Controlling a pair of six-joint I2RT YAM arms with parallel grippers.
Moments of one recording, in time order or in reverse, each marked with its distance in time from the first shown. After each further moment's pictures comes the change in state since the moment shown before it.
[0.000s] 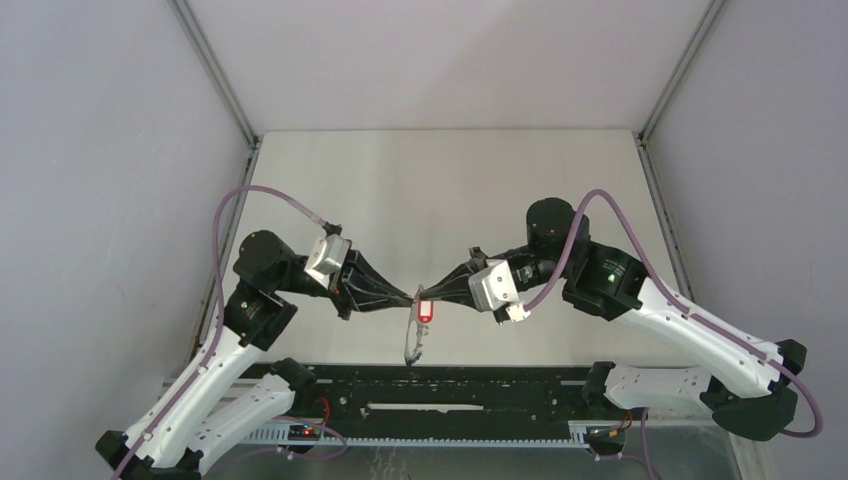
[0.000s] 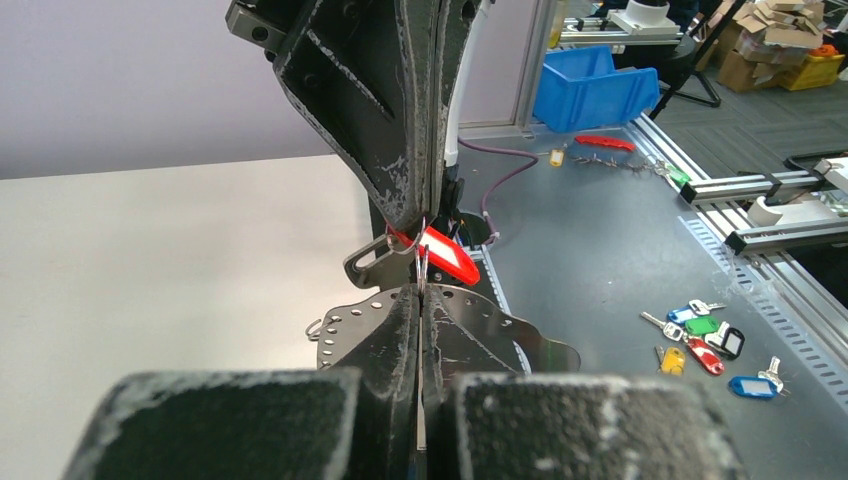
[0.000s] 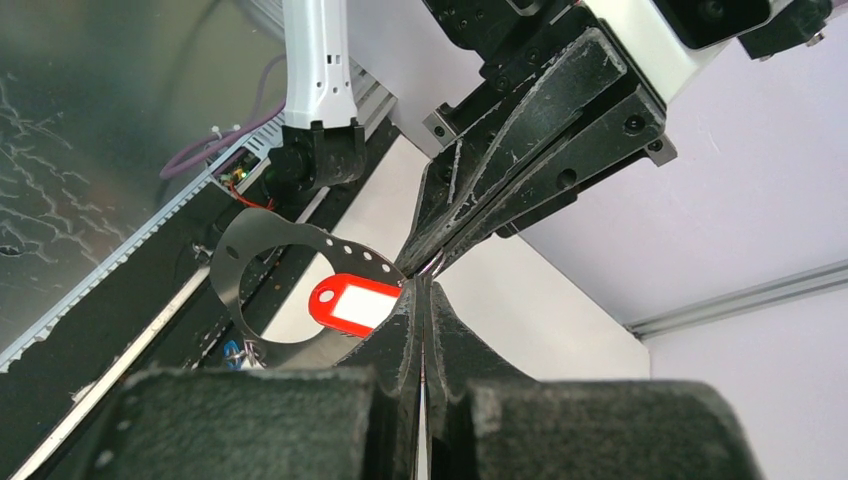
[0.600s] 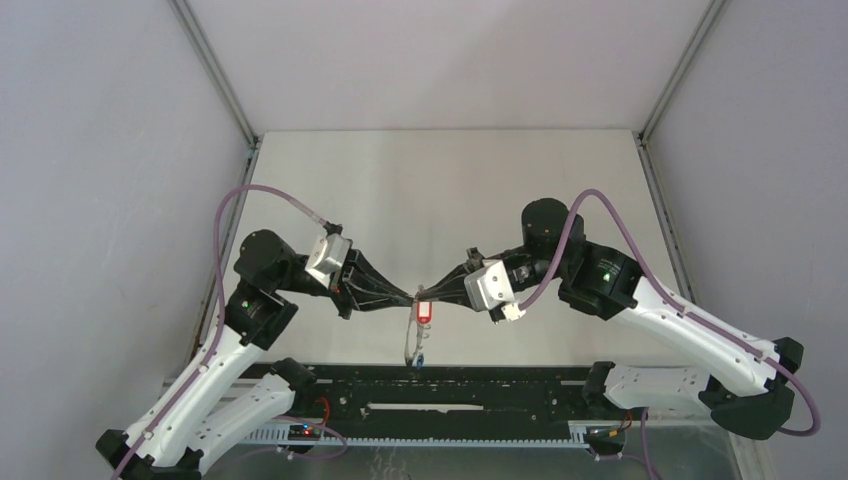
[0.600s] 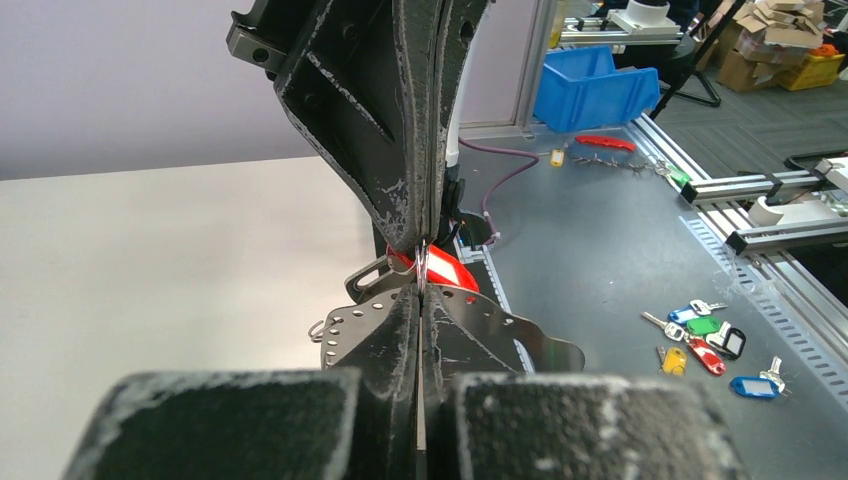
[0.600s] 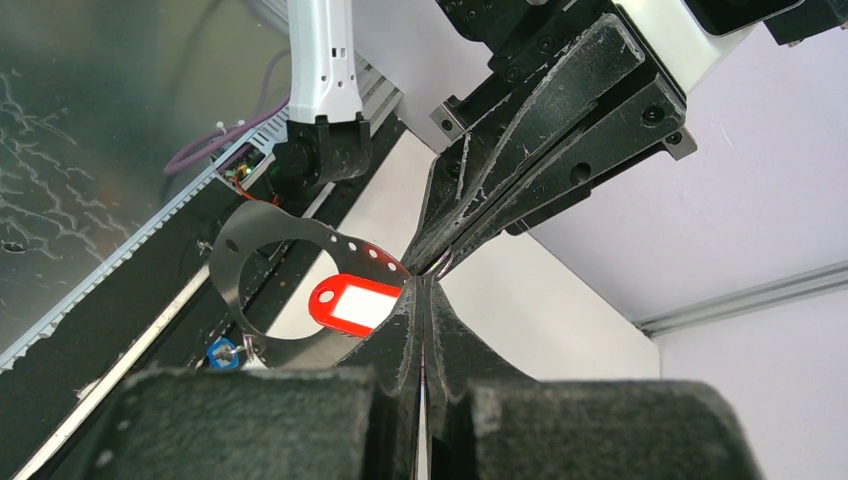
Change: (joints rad) left arm 0.000 0.004 0.000 0.005 0.001 0.000; right arm -0.001 0.012 -0.006 0.005 -0.002 0.000
